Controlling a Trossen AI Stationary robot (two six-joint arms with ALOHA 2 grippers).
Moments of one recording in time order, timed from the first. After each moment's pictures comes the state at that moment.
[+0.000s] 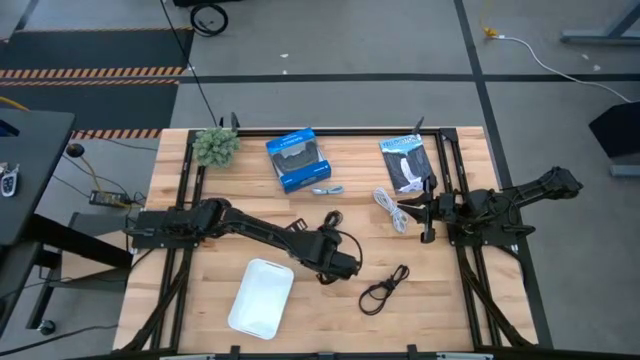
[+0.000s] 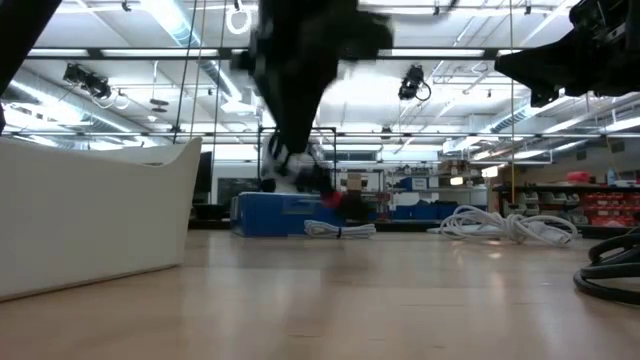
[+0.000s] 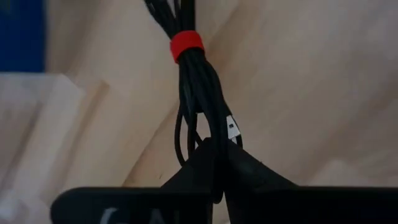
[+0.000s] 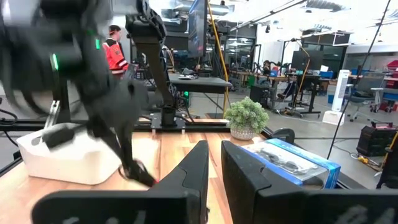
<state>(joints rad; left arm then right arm) -0.31 2.28 2.11 -1.43 -0.33 -0.90 0.28 0.24 0.01 0.37 0.42 -0.13</state>
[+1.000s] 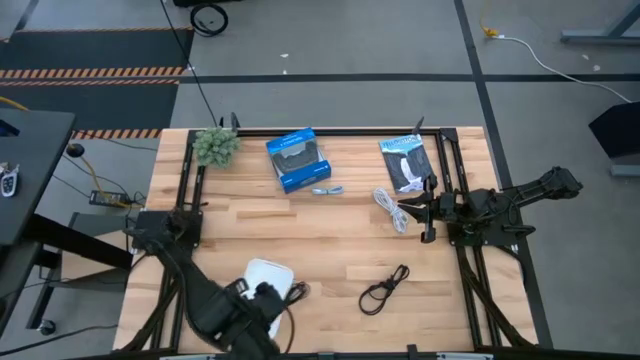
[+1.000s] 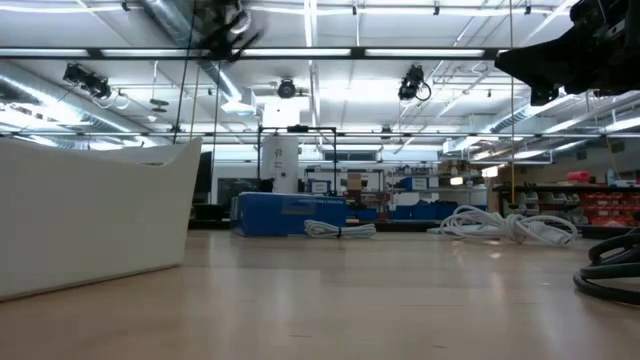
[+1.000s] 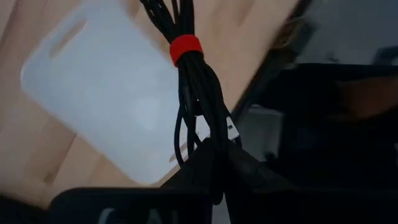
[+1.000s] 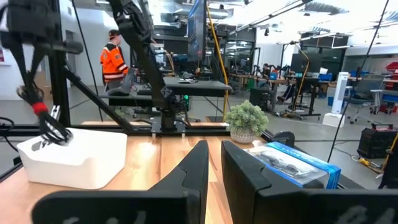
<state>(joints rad) -0.77 2.06 2.27 -1.57 -0.11 -1.31 0.28 0.24 0.01 0.39 0.42 -0.13</state>
